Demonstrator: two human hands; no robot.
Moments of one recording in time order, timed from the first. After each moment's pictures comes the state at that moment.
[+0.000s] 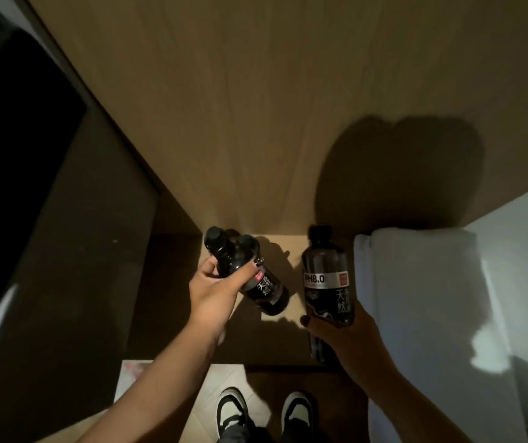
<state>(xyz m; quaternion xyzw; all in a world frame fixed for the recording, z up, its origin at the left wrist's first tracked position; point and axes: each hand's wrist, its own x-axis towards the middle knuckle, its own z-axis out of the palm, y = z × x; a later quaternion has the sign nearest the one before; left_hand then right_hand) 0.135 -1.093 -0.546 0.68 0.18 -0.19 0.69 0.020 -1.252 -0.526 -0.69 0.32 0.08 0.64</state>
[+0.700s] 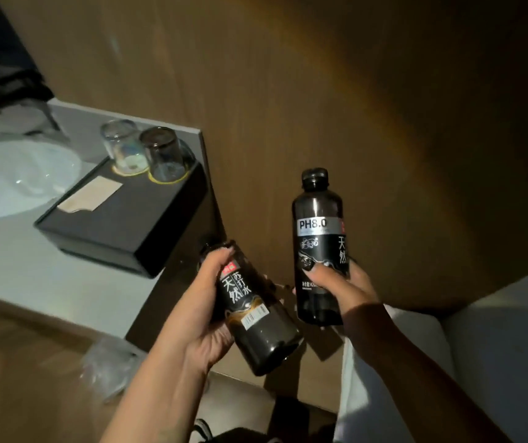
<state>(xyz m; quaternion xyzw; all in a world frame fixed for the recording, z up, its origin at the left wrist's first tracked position) 0.034 -1.055 -0.235 0.42 0.15 -0.22 0.87 0.016 -1.237 -0.255 -0.63 0.13 0.08 0.76</state>
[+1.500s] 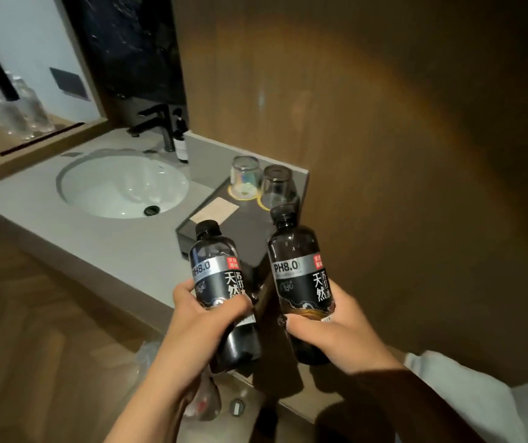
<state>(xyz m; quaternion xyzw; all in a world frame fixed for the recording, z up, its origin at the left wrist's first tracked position) -0.025 -0.888 -0.203 0.65 0.24 -0.06 0.72 0.008 -1.068 -0.222 -0.76 -0.03 0.15 0.63</state>
